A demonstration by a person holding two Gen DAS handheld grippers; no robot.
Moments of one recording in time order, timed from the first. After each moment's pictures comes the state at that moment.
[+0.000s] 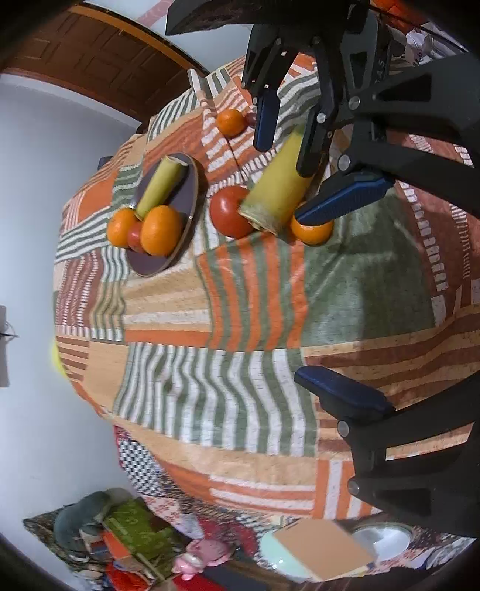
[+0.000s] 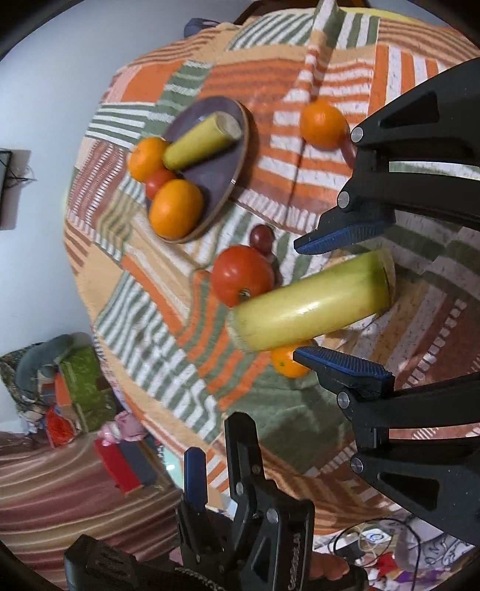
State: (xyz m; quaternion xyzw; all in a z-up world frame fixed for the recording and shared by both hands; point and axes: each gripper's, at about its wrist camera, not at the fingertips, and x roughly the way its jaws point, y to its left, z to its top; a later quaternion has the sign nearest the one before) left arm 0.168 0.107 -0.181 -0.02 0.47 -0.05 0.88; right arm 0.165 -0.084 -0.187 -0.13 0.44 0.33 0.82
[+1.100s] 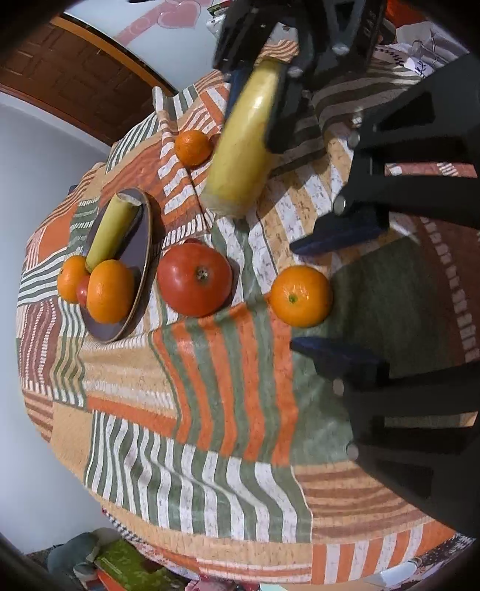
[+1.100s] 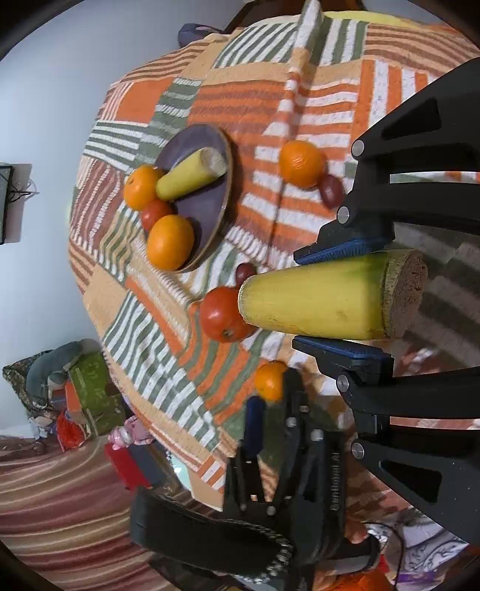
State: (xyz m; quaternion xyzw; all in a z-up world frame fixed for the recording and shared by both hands) left arm 0.187 0.052 -0.222 -0.02 0.51 -0.12 0.85; right arm 0.158 -0.132 -0.180 -0.12 0.43 0.32 0.83
